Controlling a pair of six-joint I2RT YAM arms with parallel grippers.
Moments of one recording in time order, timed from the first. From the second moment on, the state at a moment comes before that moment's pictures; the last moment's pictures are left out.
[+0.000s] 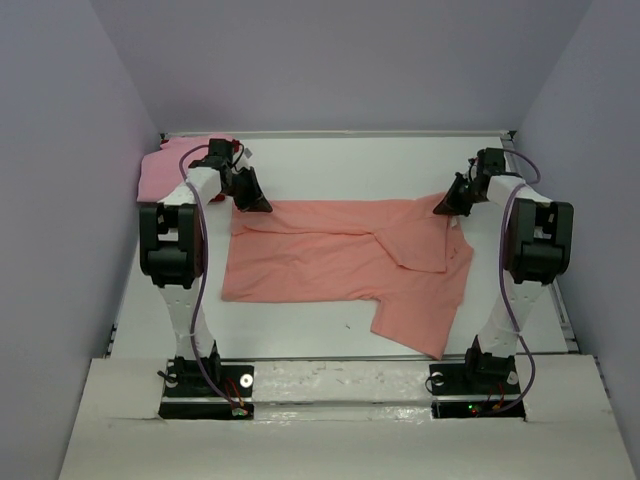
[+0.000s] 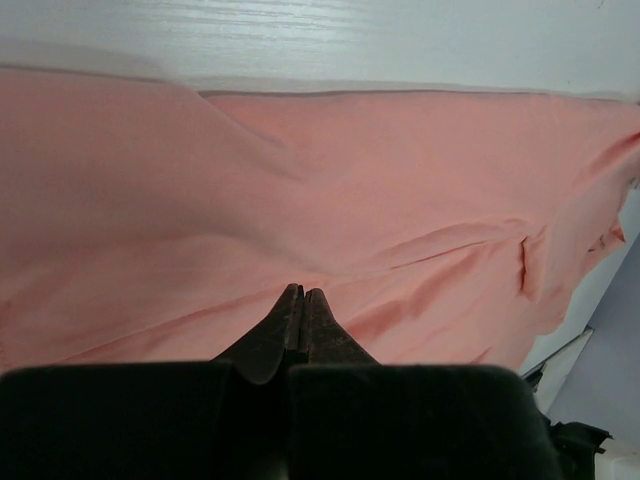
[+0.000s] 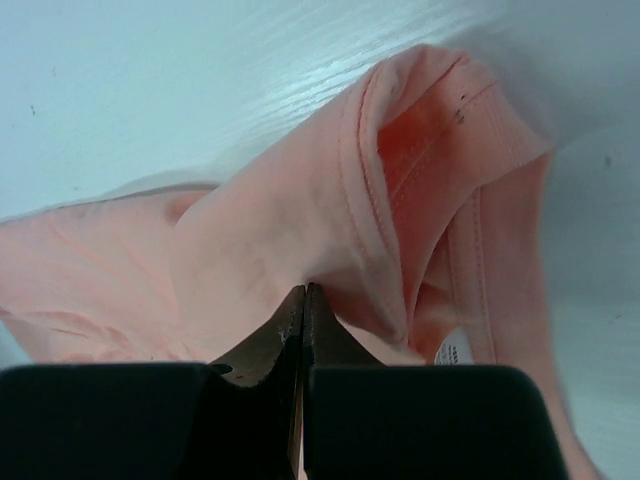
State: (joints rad) left arm -0.06 2.00 1.52 -0.59 0.51 -0.42; right arm -0.14 2.01 1.42 -0.48 -0.42 0.42
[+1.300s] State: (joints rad) left arm -0.06 2.12 1.69 -0.71 0.29 -0.35; right arm -0.14 2.09 1.53 -0.51 -0.15 0.40
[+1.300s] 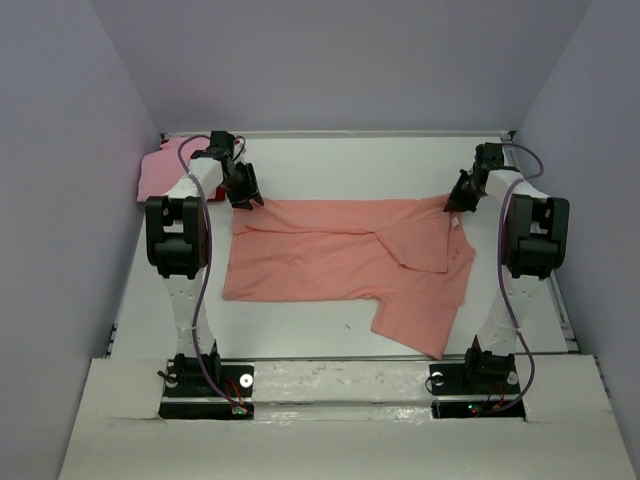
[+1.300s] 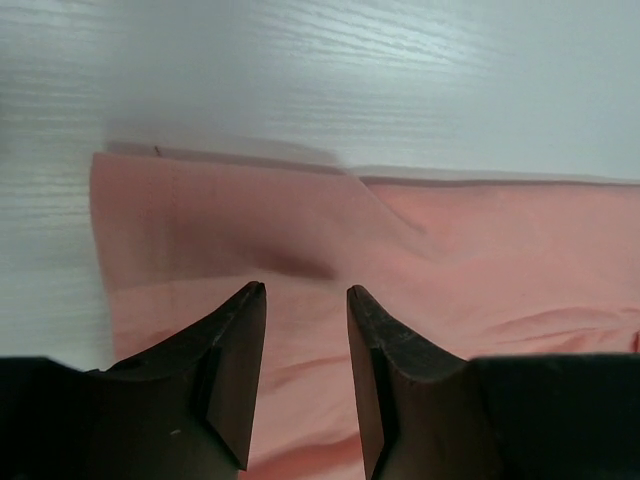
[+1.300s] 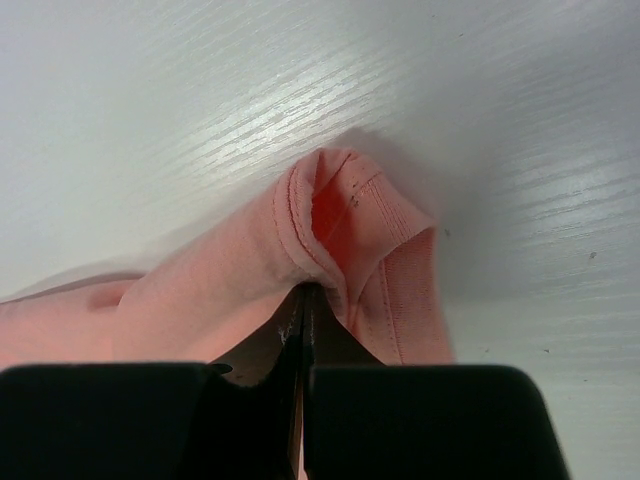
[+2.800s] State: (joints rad) left arm -0.10 2.27 1.84 -0.81 -0.04 -0.40; right arm -0.13 2.17 1.90 -0.65 -0.21 0.42
